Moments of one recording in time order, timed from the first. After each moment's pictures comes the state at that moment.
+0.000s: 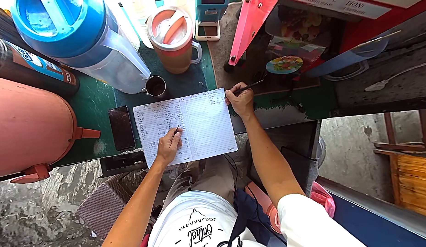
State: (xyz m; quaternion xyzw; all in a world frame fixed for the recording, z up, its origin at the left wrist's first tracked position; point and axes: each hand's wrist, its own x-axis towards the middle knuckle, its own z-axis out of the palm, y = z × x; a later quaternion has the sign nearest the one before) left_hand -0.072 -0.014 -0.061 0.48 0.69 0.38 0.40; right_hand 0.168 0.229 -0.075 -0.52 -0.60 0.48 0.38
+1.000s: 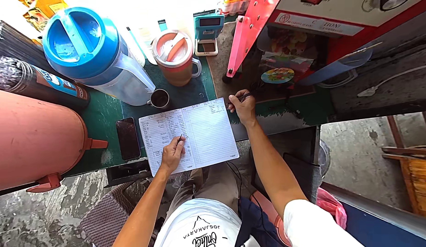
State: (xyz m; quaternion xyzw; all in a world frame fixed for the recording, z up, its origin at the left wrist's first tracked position) left_hand -0.072 -0.011 -0.061 0.48 0.68 0.38 0.40; right_hand 0.173 0.234 -0.061 -0.49 -0.51 0.56 0.43
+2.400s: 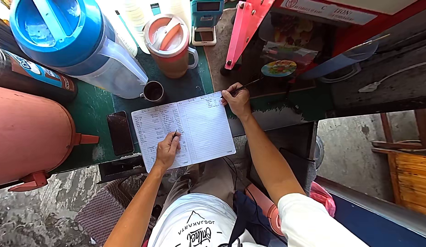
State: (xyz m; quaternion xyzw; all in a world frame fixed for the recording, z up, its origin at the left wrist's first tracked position) left_hand -0.071 -0.014 -0.063 0.48 0.69 0.38 0.38; right_hand 0.167 0.237 -0.072 -0.48 -0.59 0.52 0.39
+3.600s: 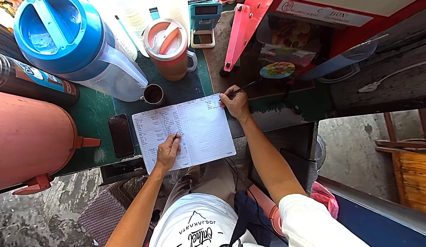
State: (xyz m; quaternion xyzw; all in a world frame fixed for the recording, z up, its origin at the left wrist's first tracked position) left_hand -0.072 -0.015 -0.066 0.49 0.69 0.38 0.38; right_hand 0.165 0.236 -0.076 -0.49 -0.61 0.50 0.37
